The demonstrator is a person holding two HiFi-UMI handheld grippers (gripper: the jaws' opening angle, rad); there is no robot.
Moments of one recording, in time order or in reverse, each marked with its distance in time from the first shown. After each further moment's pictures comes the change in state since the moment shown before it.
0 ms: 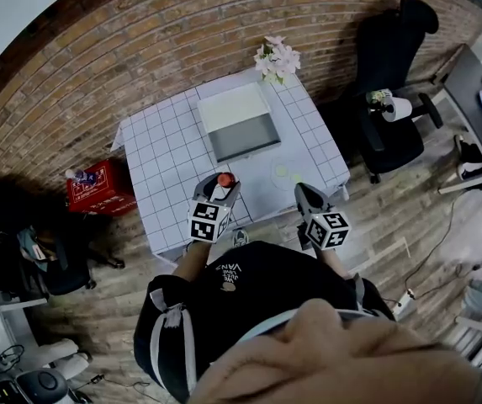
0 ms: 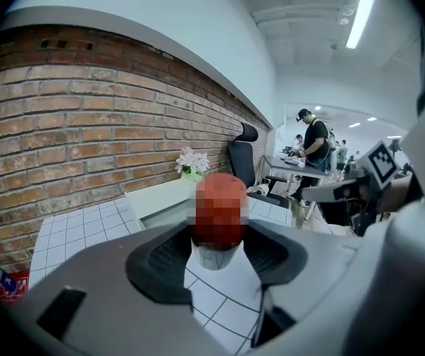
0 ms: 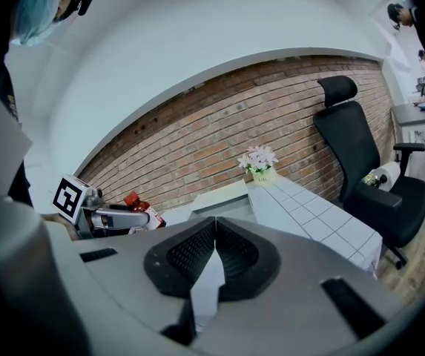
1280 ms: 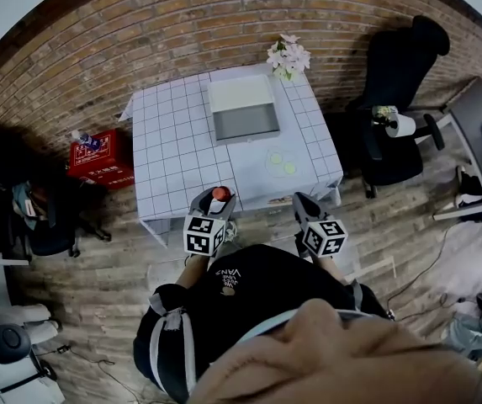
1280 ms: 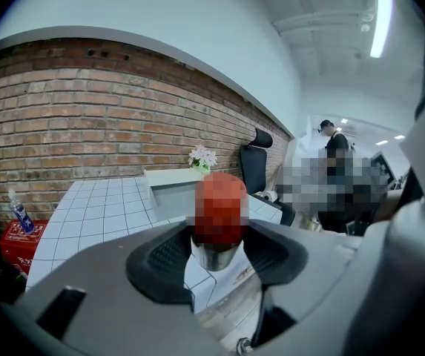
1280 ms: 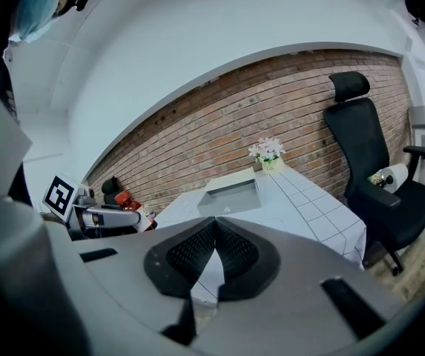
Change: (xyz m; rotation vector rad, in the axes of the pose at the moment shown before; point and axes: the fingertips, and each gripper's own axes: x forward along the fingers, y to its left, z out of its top) left arm -0.070 -0.079 -0.057 -0.168 -0.036 0.145; right arm -0.070 0.002 -0.038 -0.072 0.086 0.108
